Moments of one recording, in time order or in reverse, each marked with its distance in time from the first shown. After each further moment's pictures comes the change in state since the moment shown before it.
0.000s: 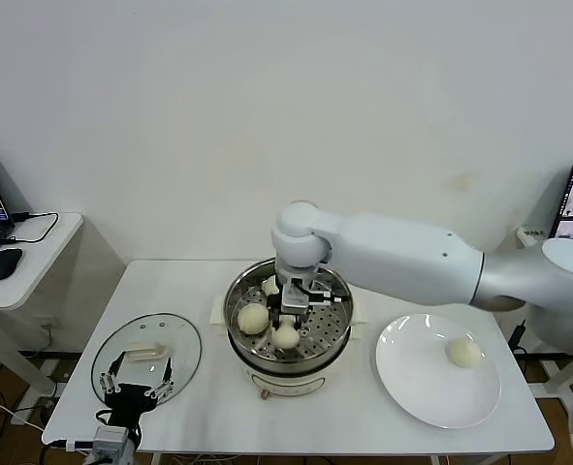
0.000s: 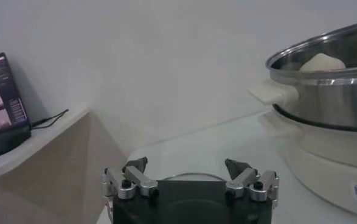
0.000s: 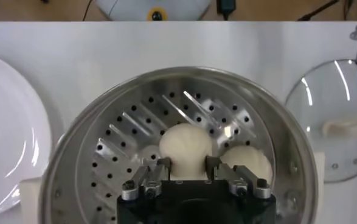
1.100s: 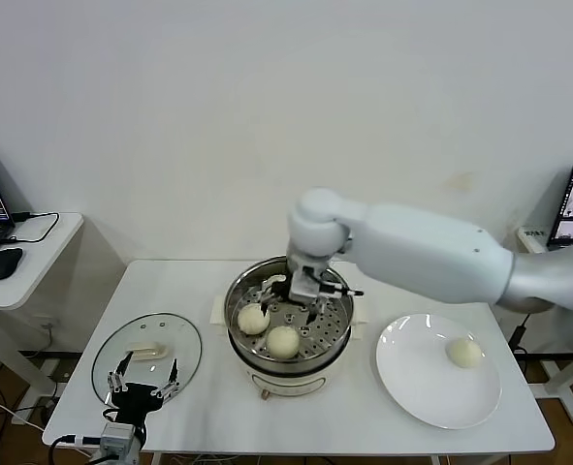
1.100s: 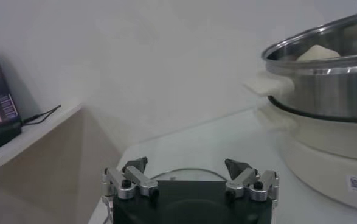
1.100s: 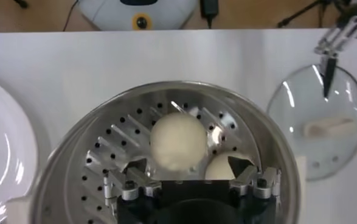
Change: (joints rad) left arm -0.021 0.008 0.016 0.033 0.009 0.005 0.012; right arm 0.024 -0.123 0.107 0.066 0.068 -0.097 0.007
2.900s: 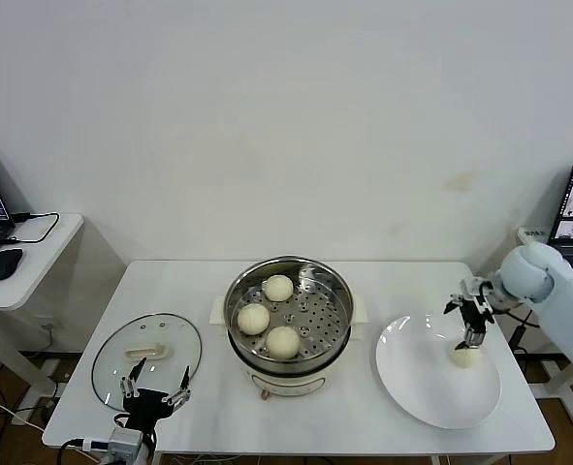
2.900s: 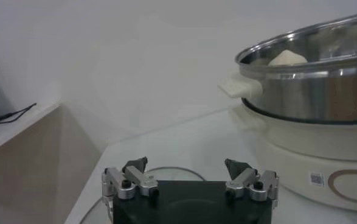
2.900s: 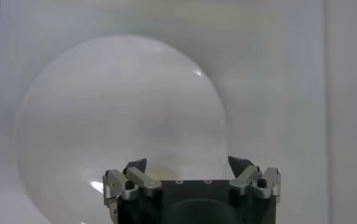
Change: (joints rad) left arm 0.033 0.026 0.045 -0.013 -0.033 0.016 0.005; right arm -0.695 -0.487 0.661 -0.245 -0.157 -0.458 0.057
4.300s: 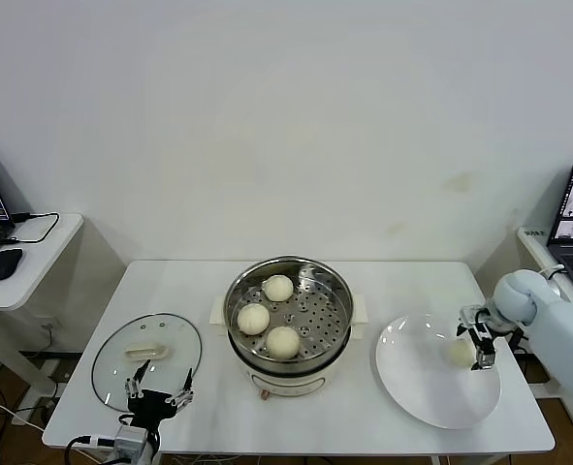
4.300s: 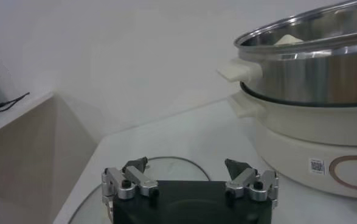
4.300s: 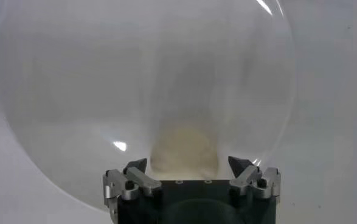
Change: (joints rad) left arm -0.024 -0.006 0.006 0.039 0.012 0.005 0.007; right arm -0.088 0.065 0.038 -0.118 -0.209 0.085 0.025
